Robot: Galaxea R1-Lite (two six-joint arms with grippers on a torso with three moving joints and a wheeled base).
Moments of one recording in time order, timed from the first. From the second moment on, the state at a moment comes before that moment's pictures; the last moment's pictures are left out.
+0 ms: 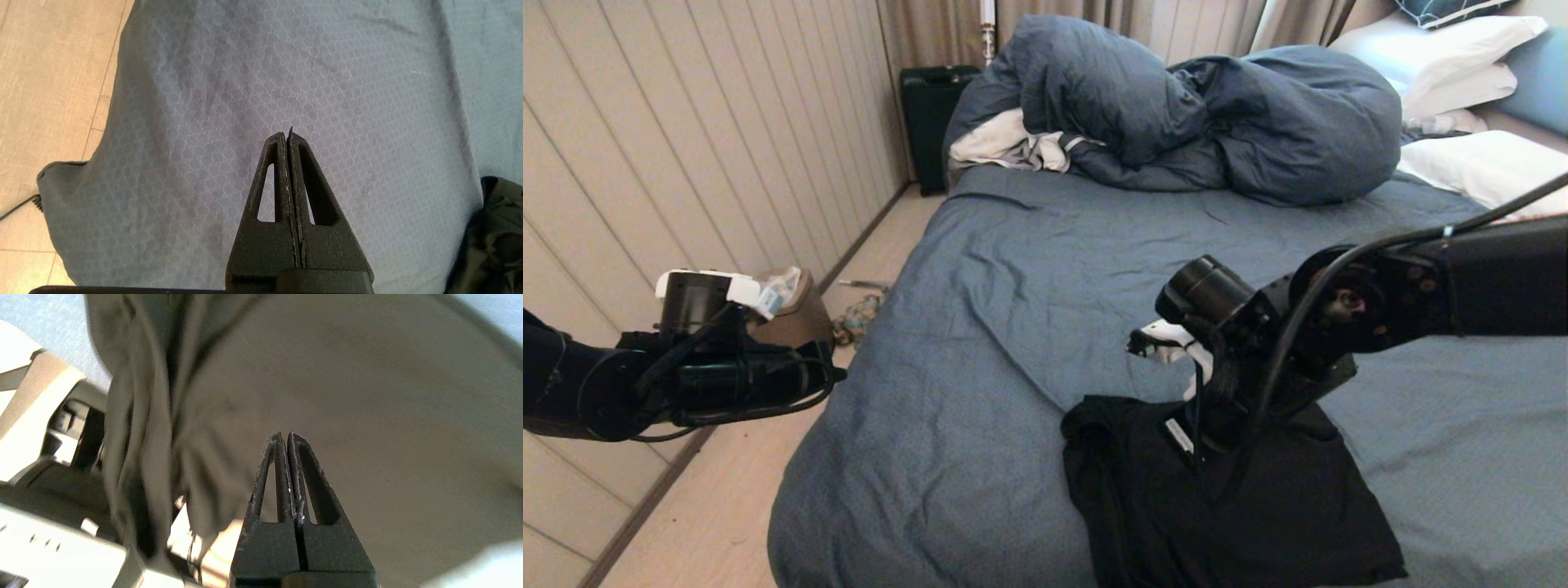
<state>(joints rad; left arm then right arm) -0.11 1.82 -0.85 -0.33 -0.23 -0.44 0.57 1.89 -1.41 0.69 -0.09 0.04</state>
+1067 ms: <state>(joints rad) -0.10 1.87 -0.89 -0.32 -0.23 -0.45 0.78 2.04 -1.47 0.56 -0.09 0.09</state>
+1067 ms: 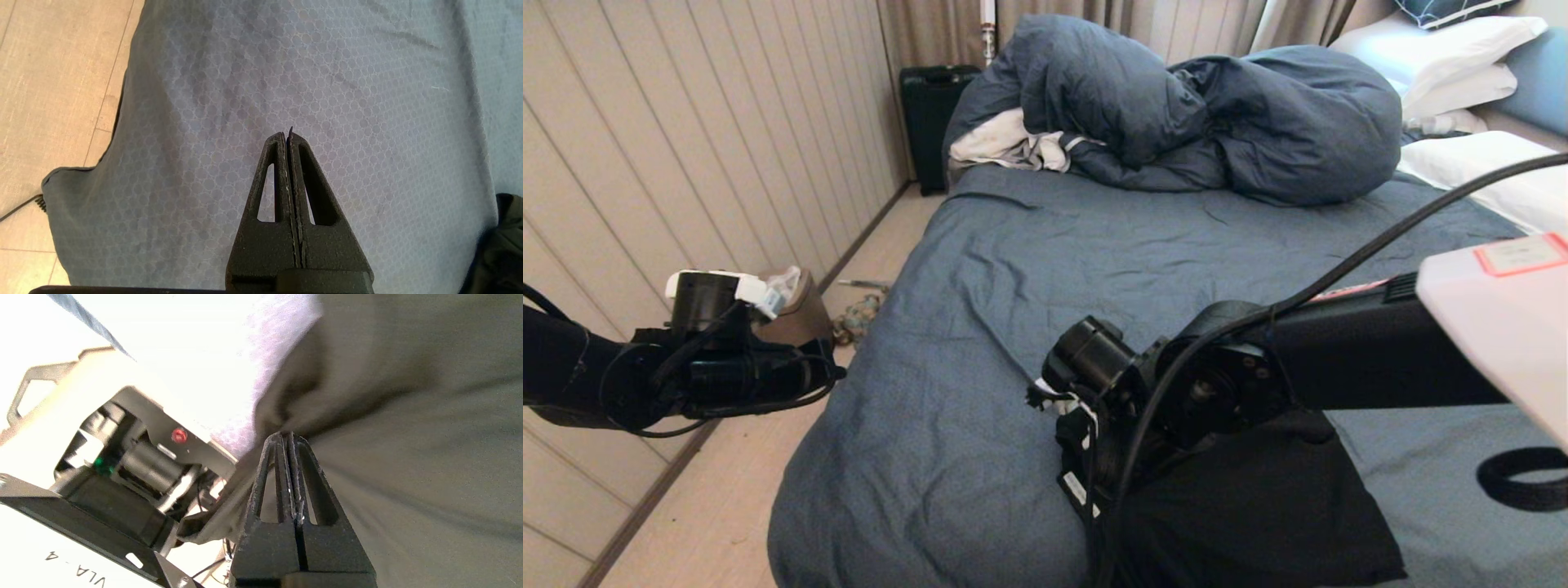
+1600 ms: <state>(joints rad) -0.12 1.85 -0.85 -0.32 -0.23 -0.41 0.53 1.74 -1.24 0.50 -0.07 0.14</state>
